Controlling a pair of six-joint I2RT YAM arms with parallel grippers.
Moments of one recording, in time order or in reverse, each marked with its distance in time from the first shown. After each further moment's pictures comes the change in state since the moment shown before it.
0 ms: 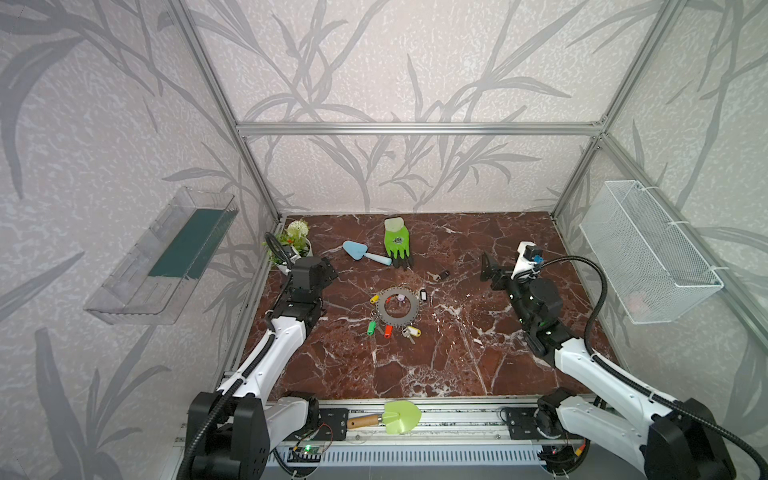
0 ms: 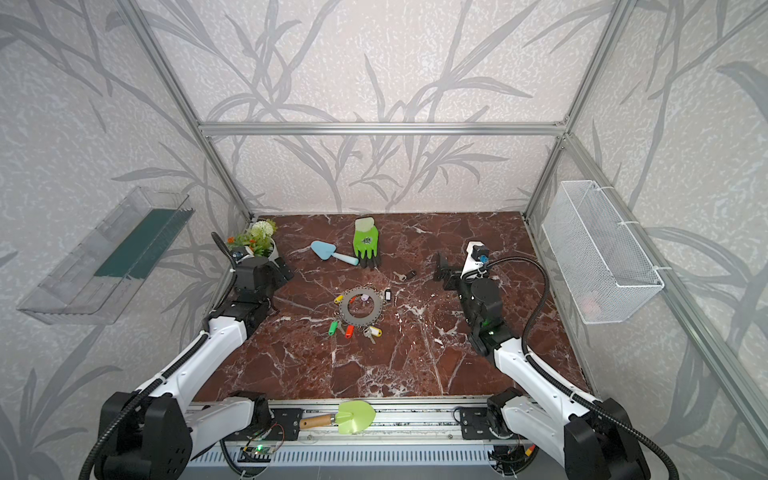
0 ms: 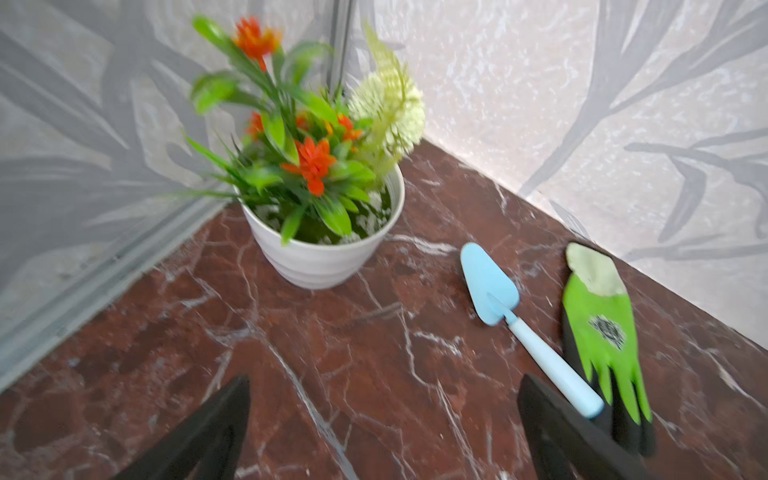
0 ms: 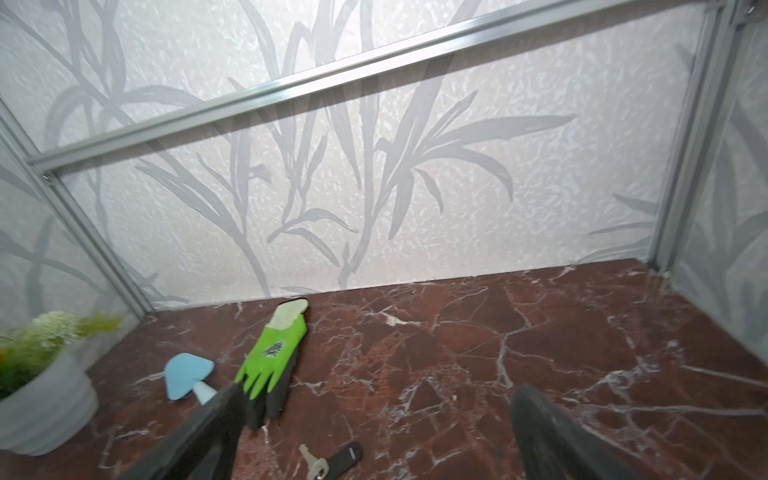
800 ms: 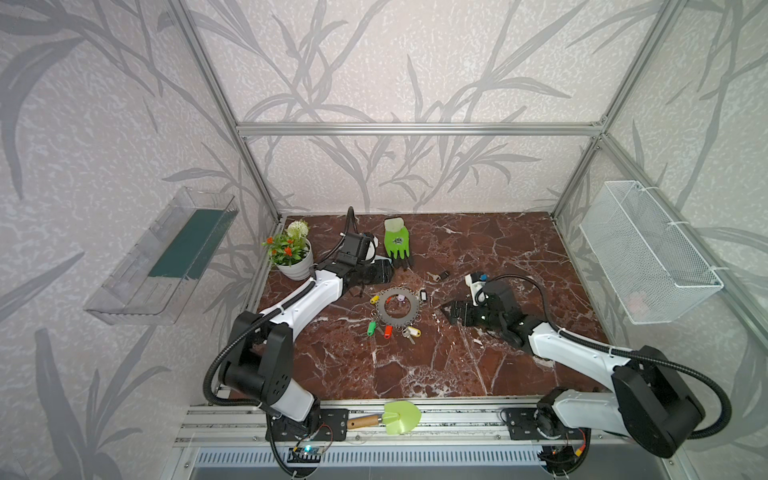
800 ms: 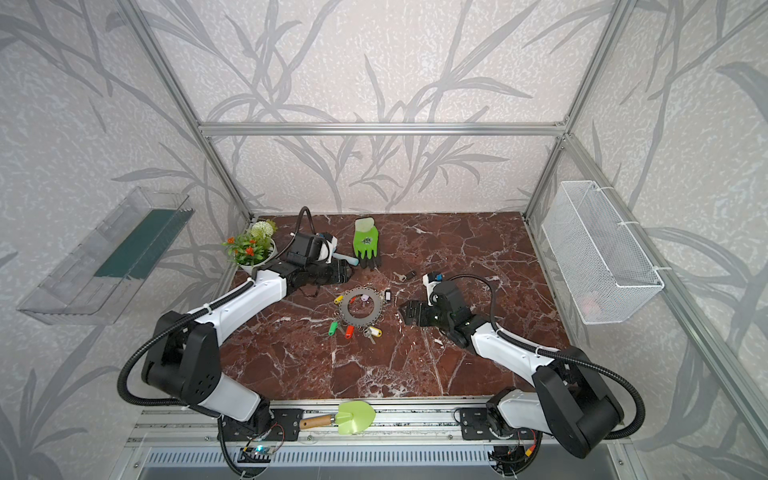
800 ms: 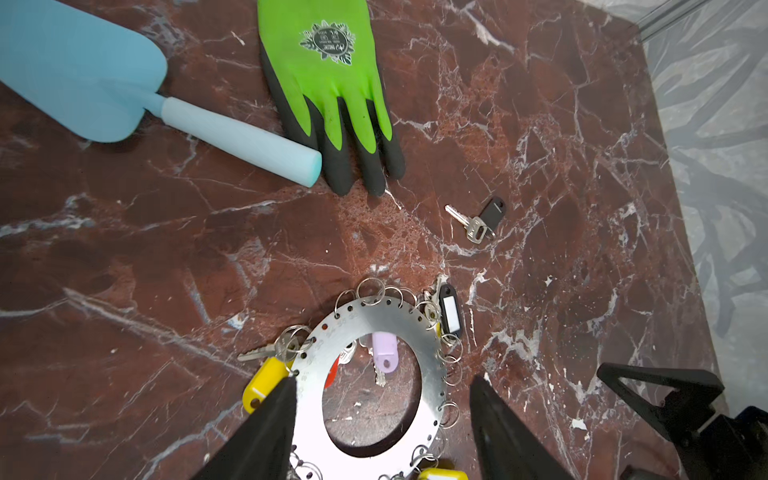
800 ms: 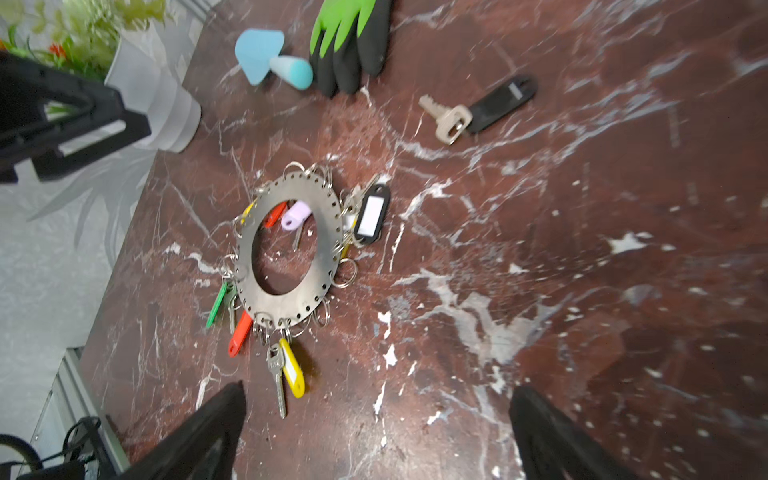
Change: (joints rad) left arm -0.267 0.478 0.447 -0.294 0.548 0.212; right arm 0.159 0.317 0.060 -0.400 -0.449 0.243
